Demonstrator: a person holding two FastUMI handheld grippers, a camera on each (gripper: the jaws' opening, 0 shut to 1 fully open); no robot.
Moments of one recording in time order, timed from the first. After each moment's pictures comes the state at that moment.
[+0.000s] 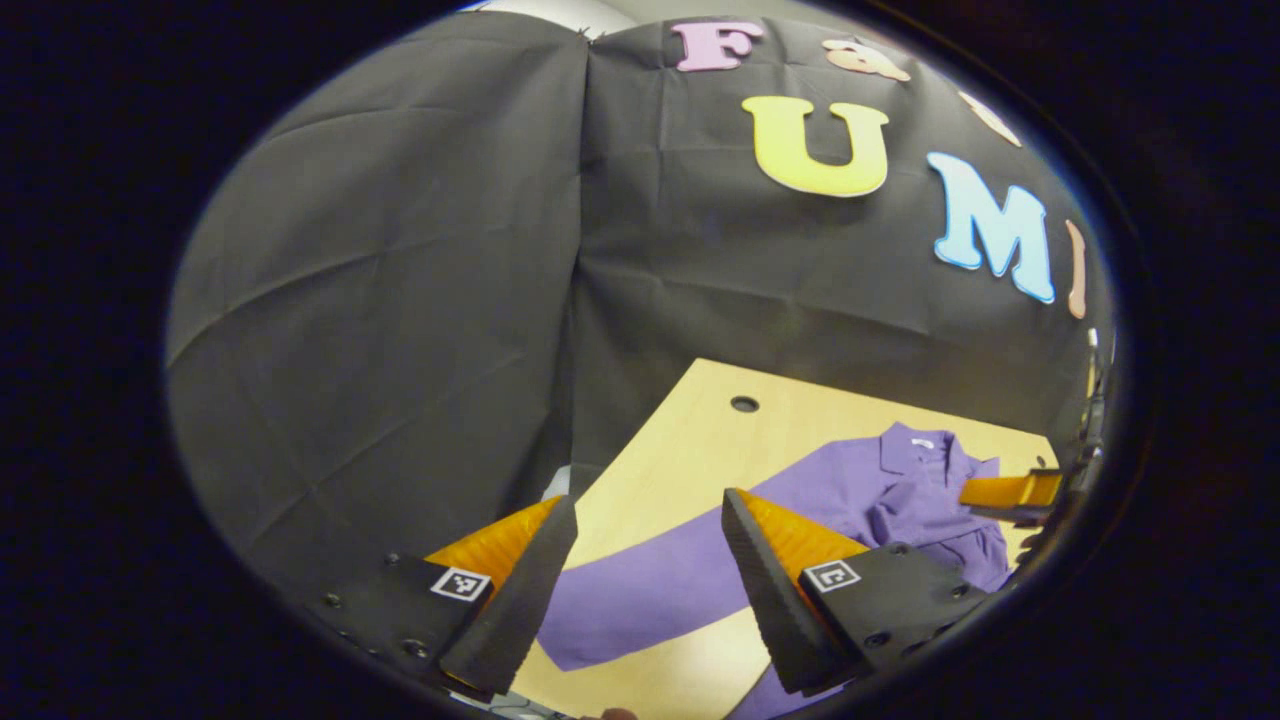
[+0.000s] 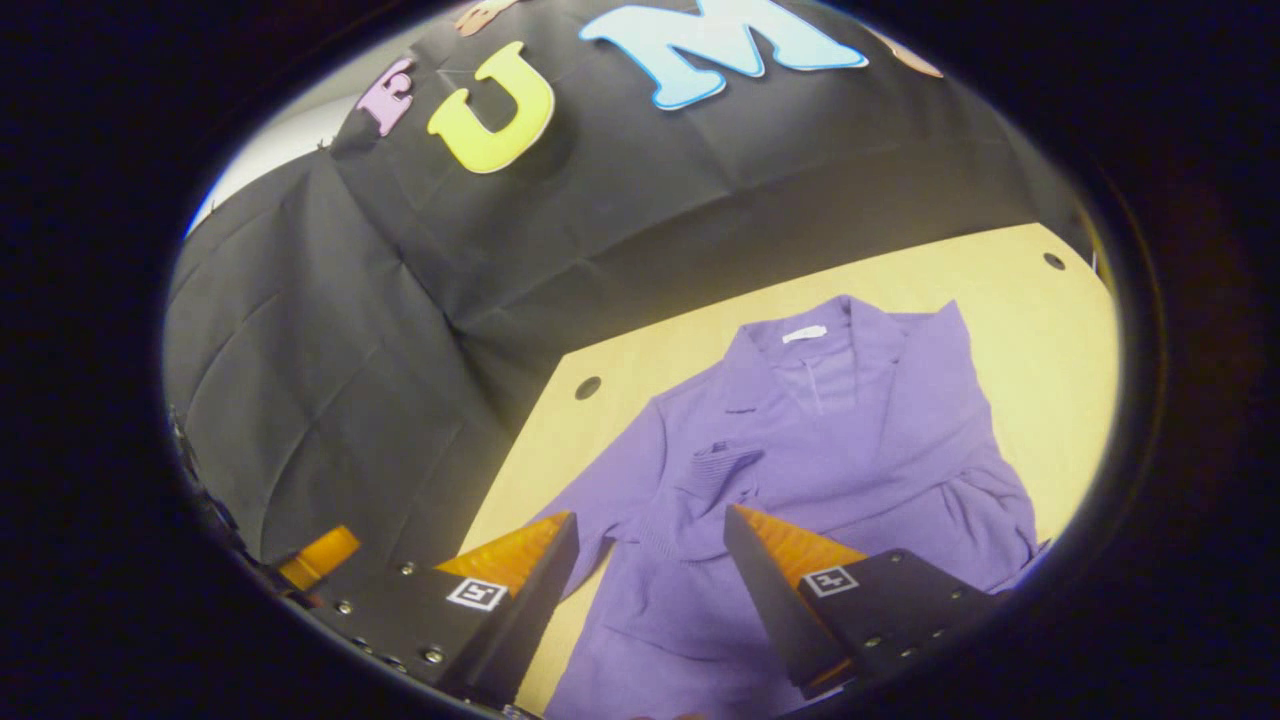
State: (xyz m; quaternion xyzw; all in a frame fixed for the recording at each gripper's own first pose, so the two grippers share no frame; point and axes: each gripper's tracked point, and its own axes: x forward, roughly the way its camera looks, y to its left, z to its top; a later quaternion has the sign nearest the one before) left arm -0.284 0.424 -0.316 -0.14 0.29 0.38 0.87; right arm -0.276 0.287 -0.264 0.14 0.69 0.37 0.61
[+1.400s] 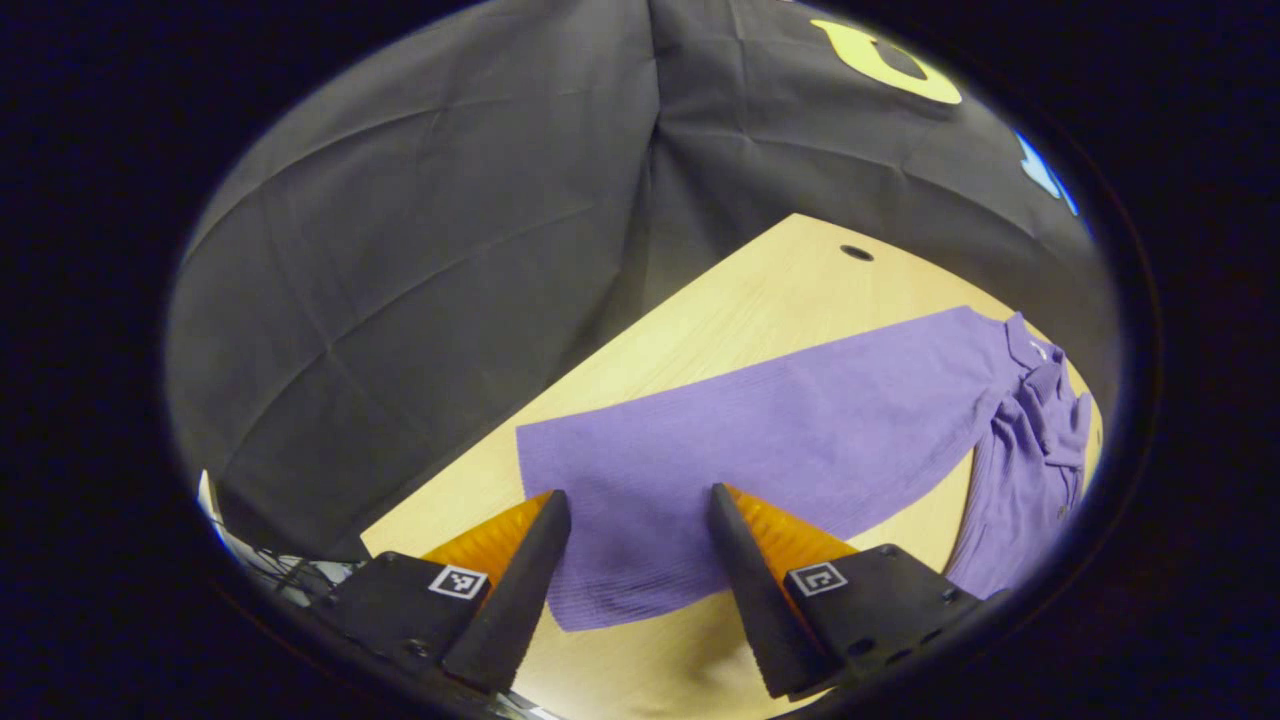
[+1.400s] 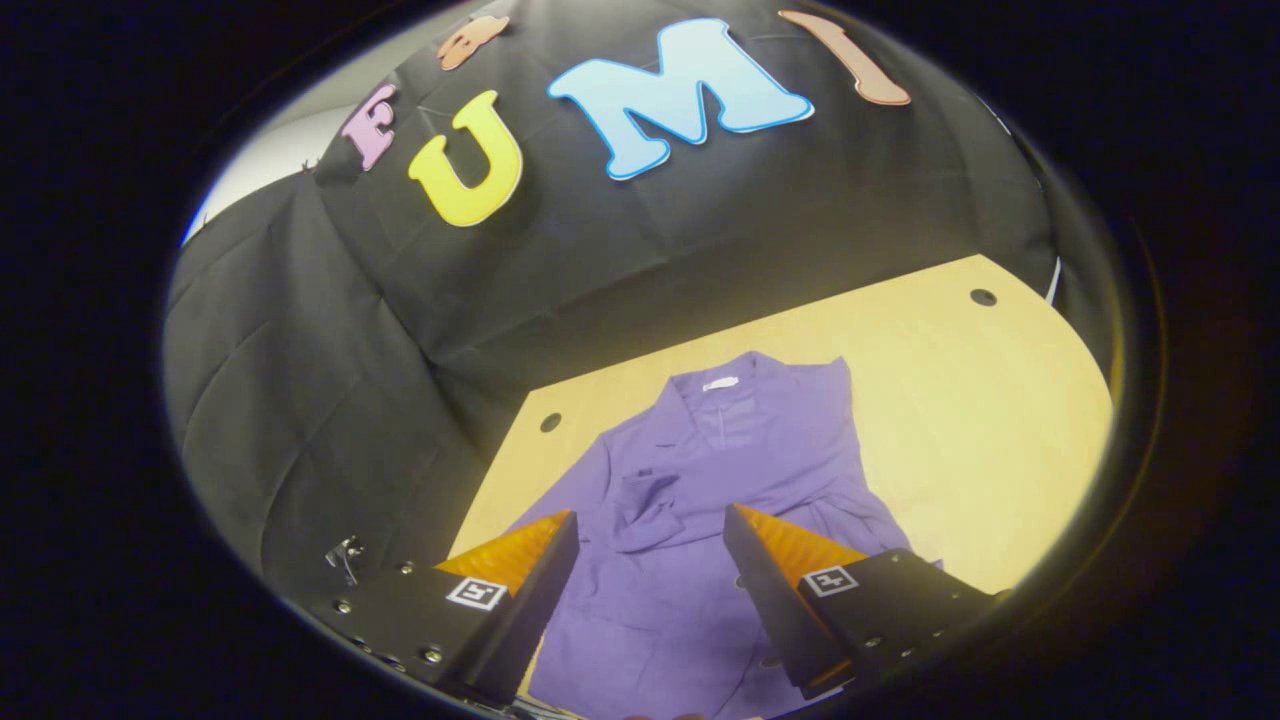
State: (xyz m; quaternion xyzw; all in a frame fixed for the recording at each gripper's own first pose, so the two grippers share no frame) left arm -0.358 0.418 -0.503 -0.19 0.41 0.44 0.78; right arm -0.213 0.204 -0.224 0.12 0.67 0.33 0.65
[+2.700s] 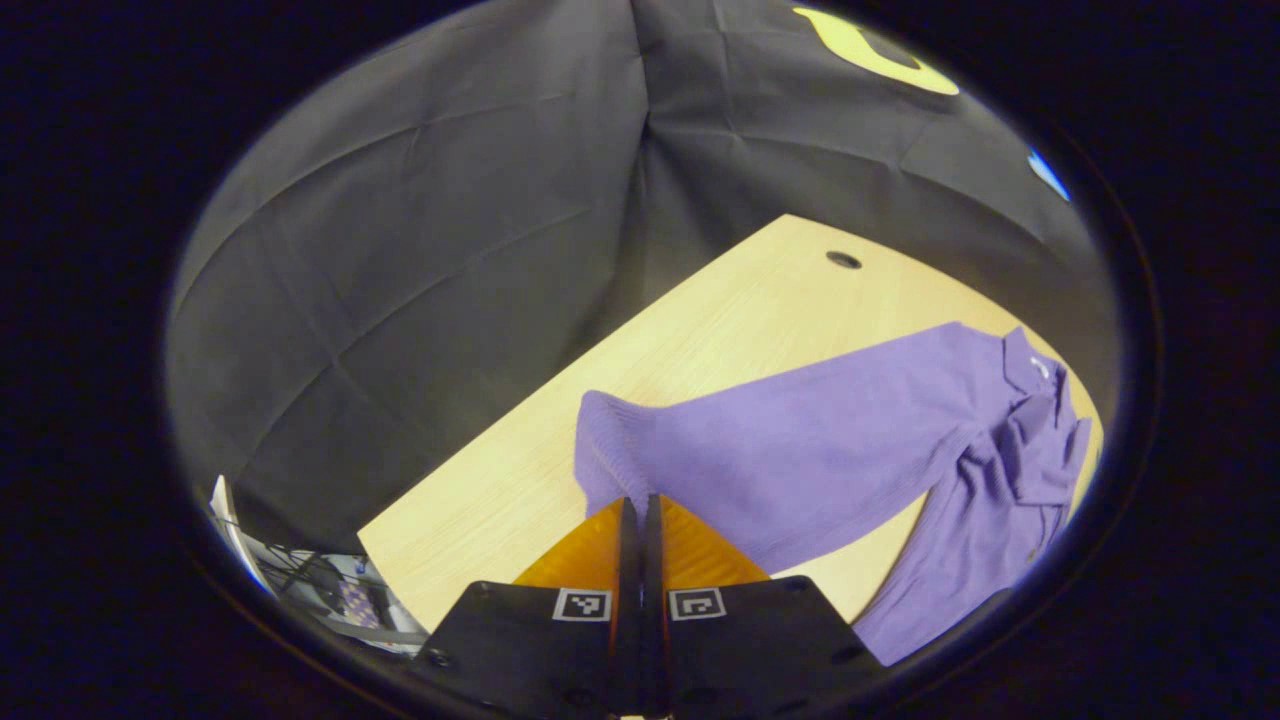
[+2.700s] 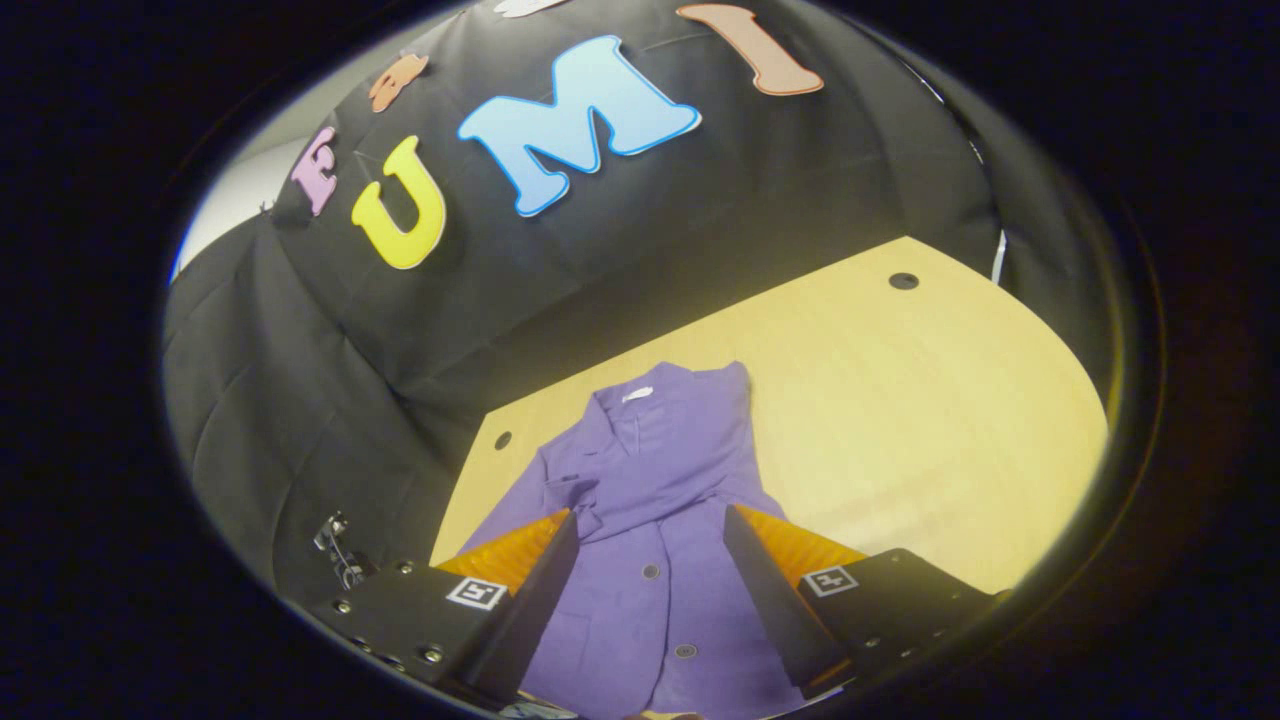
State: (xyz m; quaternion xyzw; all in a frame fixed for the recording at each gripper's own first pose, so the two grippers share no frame) left arm -0.272 0.407 -0.465 -0.21 0.41 0.46 0.76; right arm -0.160 0.097 -0.238 0.14 0.69 0.26 0.66
